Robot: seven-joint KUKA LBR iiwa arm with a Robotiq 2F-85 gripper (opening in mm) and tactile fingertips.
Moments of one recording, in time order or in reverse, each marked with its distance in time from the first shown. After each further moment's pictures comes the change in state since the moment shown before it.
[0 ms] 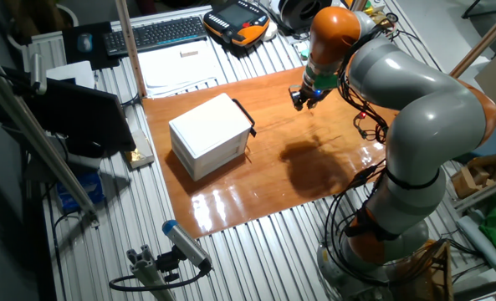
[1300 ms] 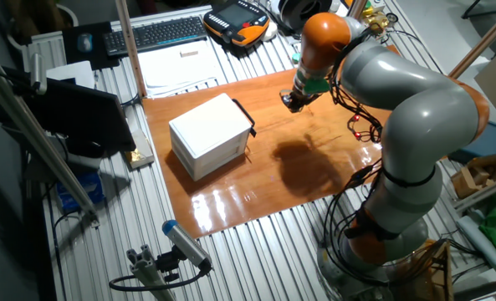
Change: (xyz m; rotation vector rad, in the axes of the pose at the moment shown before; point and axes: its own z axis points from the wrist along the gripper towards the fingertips) arm -0.008 0.035 0.022 -0.009 -0.010 -0.028
